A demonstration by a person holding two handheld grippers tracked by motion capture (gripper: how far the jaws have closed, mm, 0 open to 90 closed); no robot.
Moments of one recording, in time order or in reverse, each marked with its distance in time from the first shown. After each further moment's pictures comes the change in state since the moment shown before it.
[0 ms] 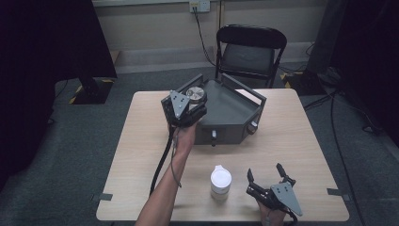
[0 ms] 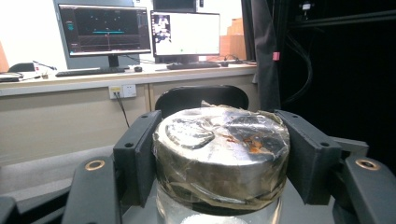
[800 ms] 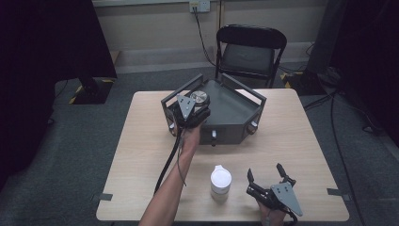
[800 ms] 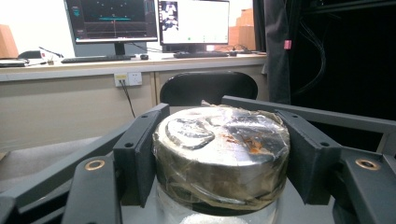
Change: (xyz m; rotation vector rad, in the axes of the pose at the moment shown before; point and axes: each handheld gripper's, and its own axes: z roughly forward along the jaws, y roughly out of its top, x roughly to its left) left arm -0.009 -0.028 0.020 0.034 0.033 -0.010; right arm 0.000 0.000 0.000 0.000 -0.001 0.001
